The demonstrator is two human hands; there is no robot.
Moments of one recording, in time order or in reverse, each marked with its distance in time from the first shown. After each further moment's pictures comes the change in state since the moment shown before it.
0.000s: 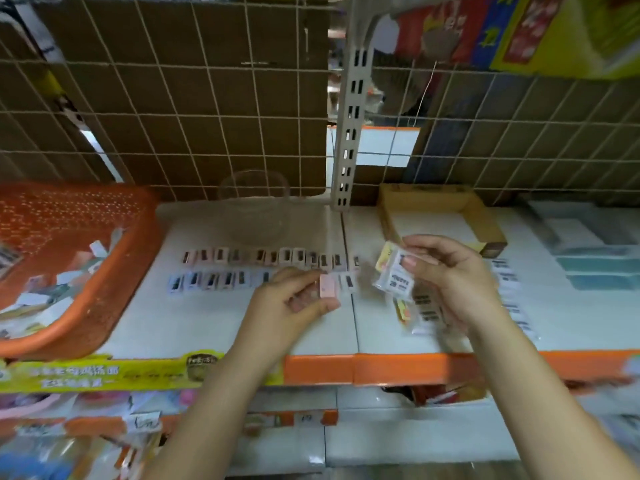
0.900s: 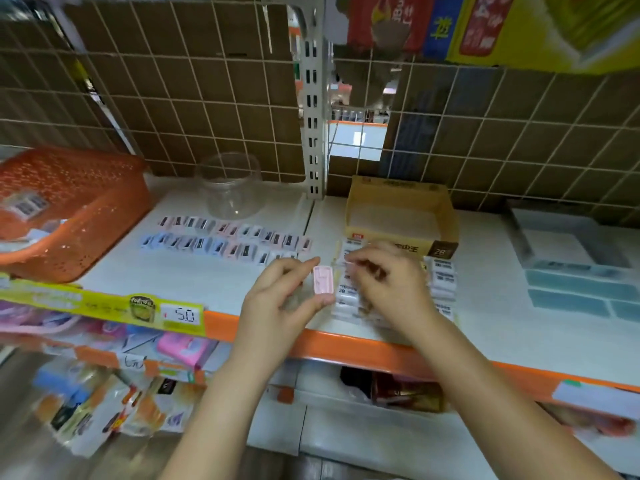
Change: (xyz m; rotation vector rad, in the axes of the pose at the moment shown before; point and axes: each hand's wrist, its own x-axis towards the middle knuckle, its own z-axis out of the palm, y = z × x) left_hand -0.032 0.053 0.115 0.207 0.356 0.166; right_hand 0.001 0.012 -0.065 -0.637 -0.213 -0.501
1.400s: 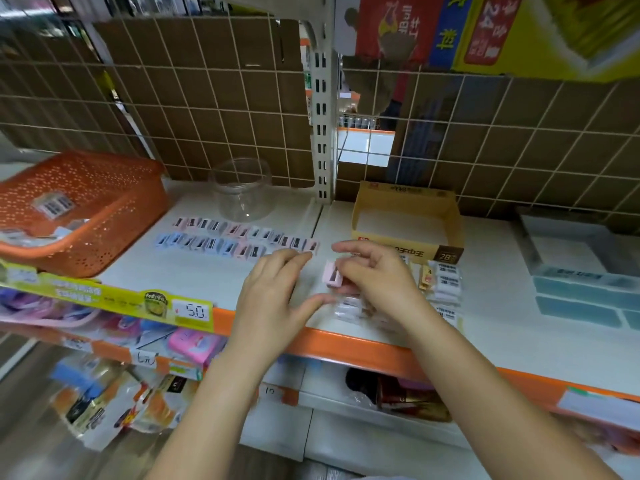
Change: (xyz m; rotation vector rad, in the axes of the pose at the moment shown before) left_hand 0.007 0.000 -0.010 0.426 -0.055 0.080; right_hand 0.009 -0.030 0.002 0.576 -0.258 0.488
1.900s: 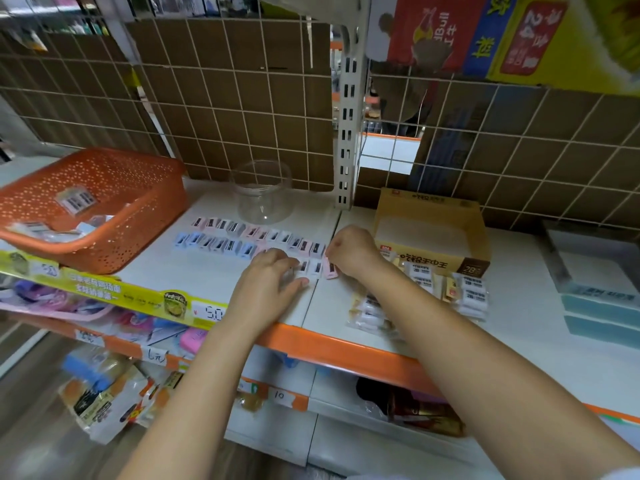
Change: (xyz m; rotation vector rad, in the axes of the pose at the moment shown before) left_hand 0.022 -0.066 0.004 0.056 -0.208 -0.190; right_hand 0.099 0.008 0.045 -0.811 0.019 0.027
